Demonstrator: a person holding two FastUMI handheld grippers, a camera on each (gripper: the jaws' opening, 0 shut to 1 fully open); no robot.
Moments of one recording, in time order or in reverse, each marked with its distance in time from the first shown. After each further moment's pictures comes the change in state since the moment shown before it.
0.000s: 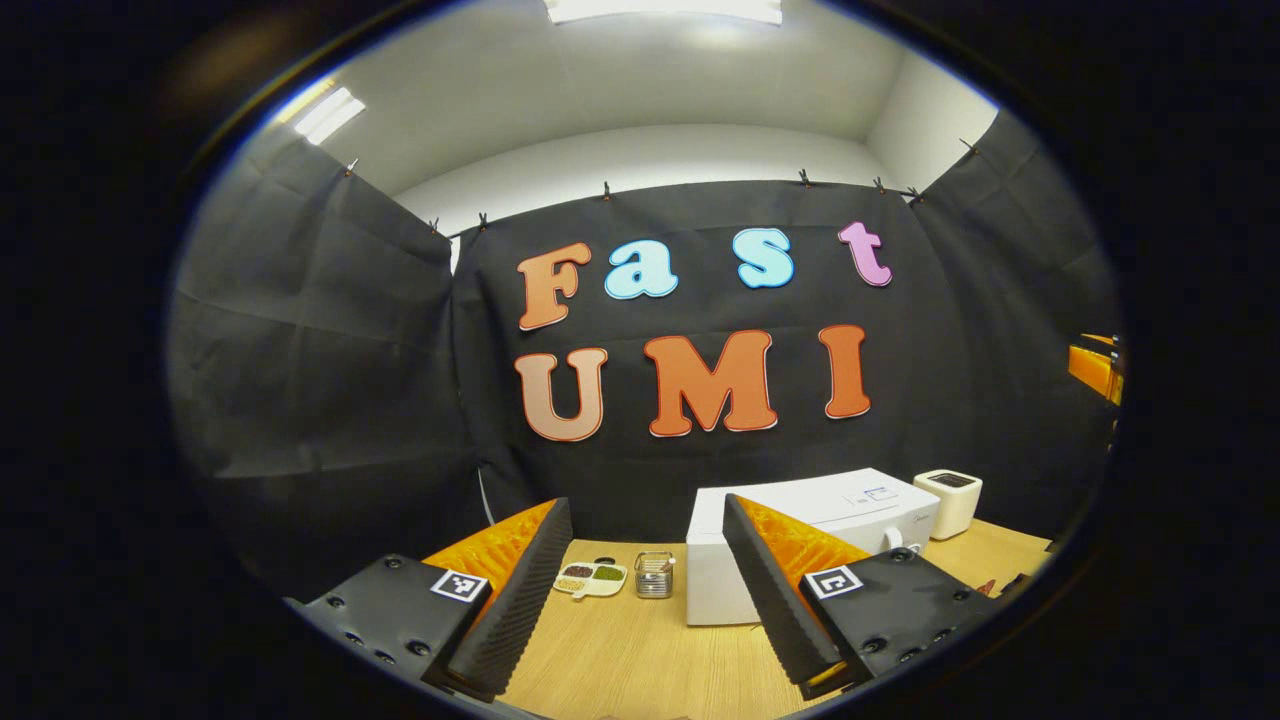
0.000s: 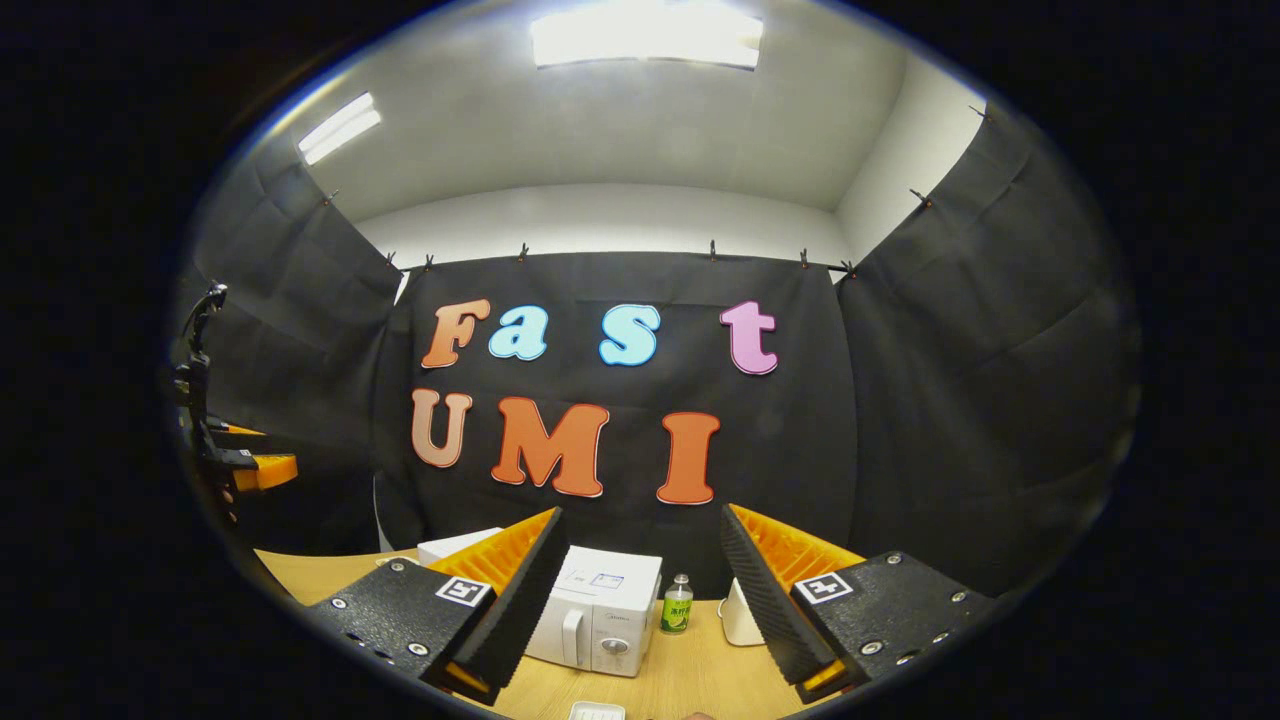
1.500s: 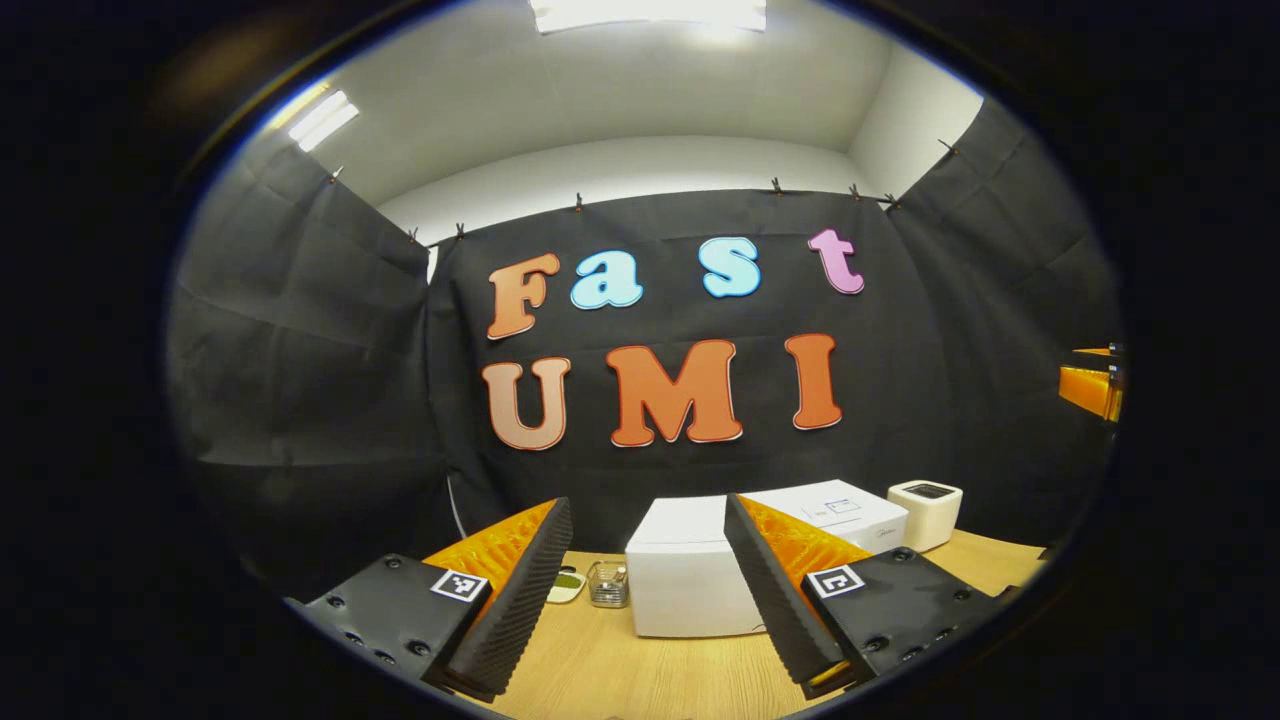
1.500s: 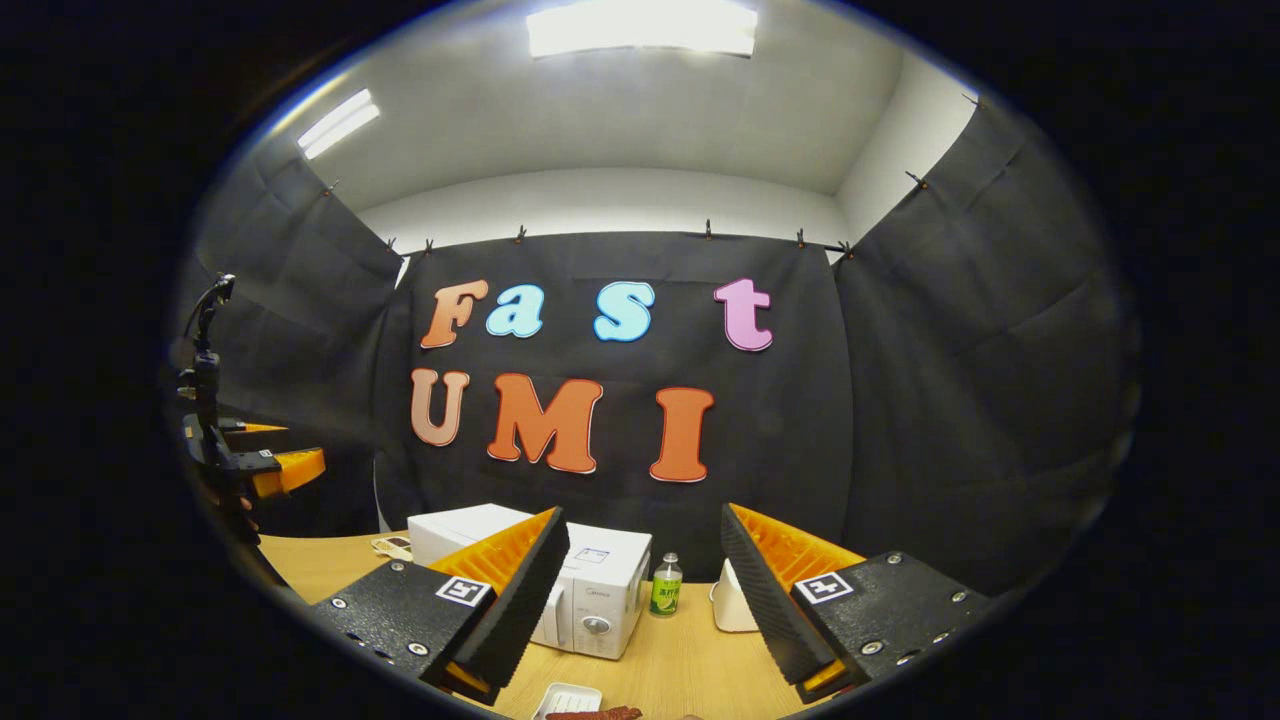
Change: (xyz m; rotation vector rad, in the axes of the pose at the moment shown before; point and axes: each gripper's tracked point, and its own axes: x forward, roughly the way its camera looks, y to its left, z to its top) left arm 0.004 -0.090 -0.014 0.008 -0.069 -0.061; right arm -0.011 -0.033 -0.039 0.003 0.036 0.012
